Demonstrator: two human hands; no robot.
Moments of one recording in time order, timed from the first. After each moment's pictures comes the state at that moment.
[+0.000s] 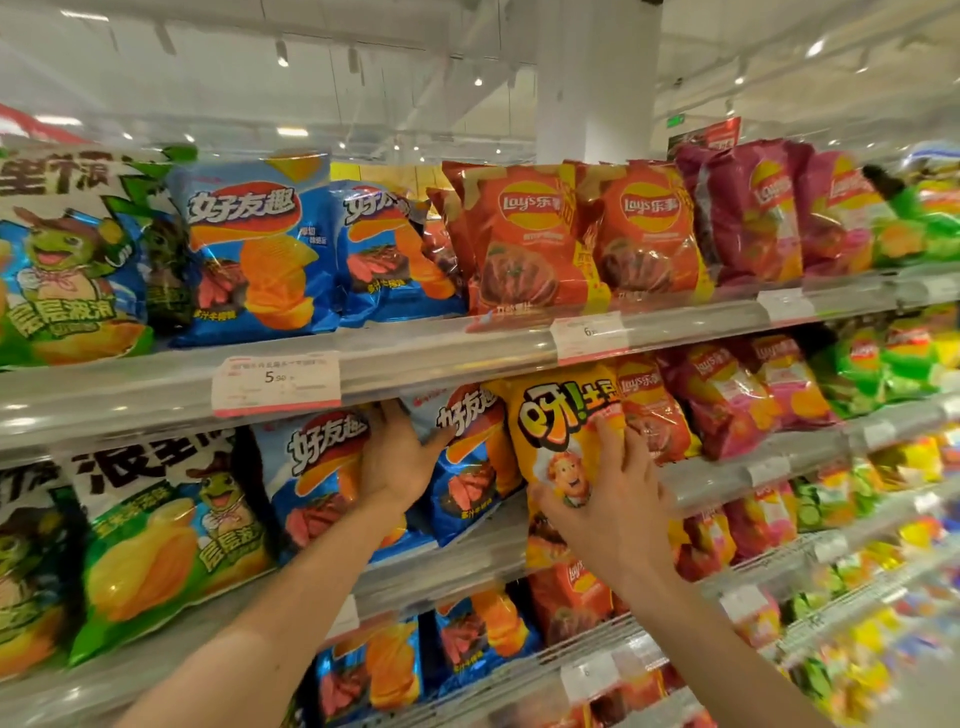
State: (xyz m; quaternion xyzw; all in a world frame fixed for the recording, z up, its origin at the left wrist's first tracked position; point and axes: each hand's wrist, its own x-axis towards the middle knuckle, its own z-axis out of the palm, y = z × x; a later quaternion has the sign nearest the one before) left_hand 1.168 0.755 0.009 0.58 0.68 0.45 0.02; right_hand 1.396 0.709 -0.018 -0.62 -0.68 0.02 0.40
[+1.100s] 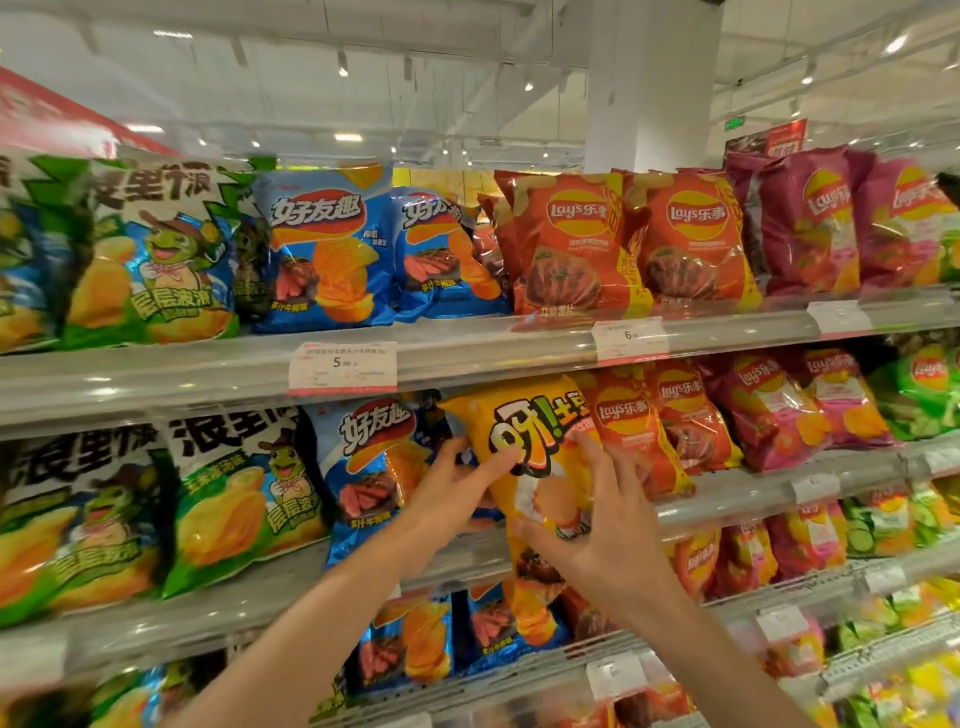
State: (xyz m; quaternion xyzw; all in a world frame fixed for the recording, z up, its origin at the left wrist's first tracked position) left_hand 1.193 0.656 0.019 0.49 0.55 0.52 0.43; right_hand 1.378 0.670 -0.018 -0.46 -0.77 0.13 0.42
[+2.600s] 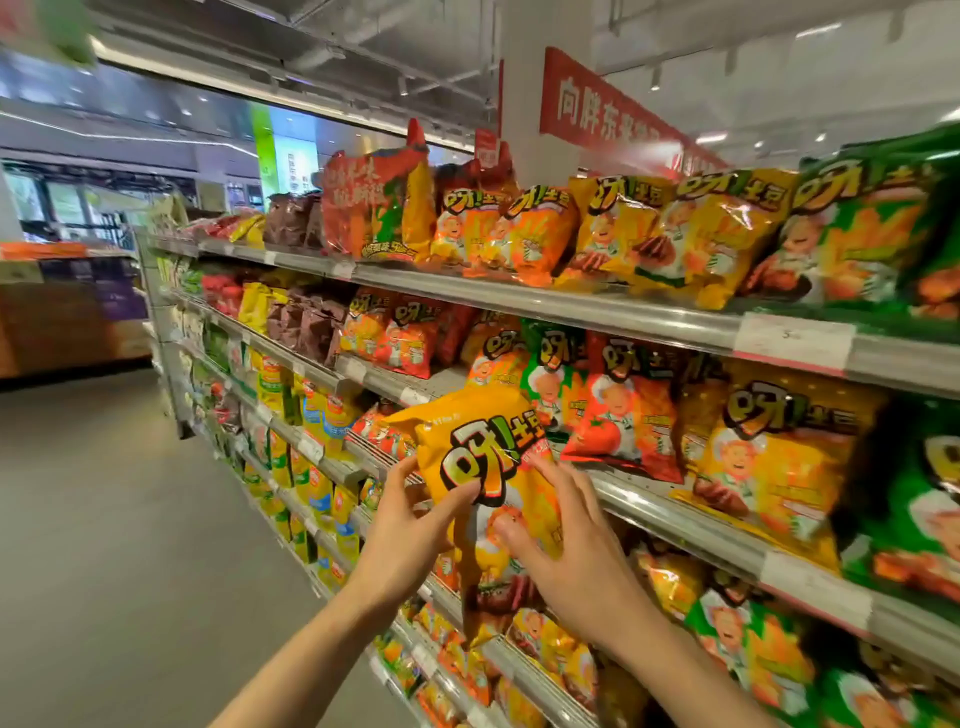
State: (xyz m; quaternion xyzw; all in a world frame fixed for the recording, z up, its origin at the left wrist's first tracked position) left_hand 0.591 0.005 -0.031 0.13 0.69 0.72 0.02; right_hand 0.653 0.181 -0.040 0.04 -0.89 0.37 0.24
